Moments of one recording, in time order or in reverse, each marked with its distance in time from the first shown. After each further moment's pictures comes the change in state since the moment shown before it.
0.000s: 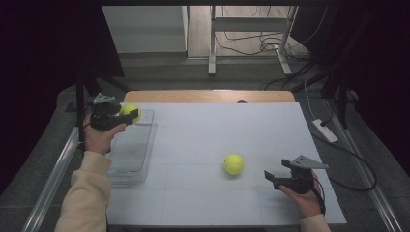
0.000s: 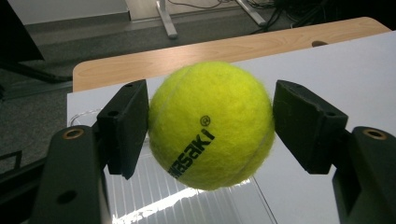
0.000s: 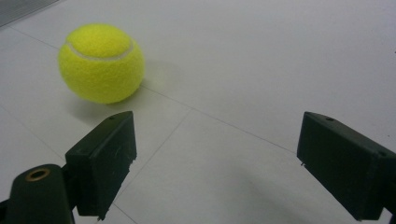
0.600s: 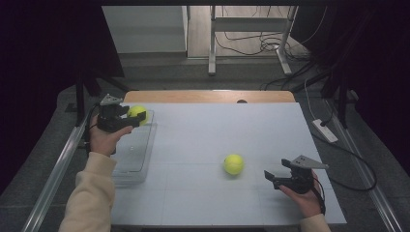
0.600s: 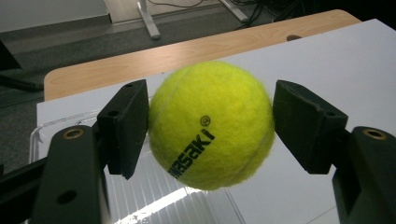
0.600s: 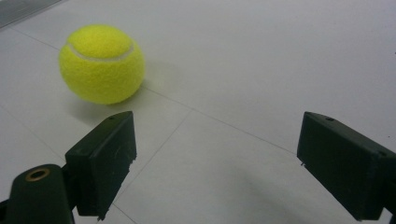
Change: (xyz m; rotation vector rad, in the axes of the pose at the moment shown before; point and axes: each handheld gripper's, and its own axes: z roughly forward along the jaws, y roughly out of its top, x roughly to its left) left arm -0.020 0.002 0.000 0.003 -0.054 0.046; right arm 0.000 0.000 0.000 -0.001 0.002 0.001
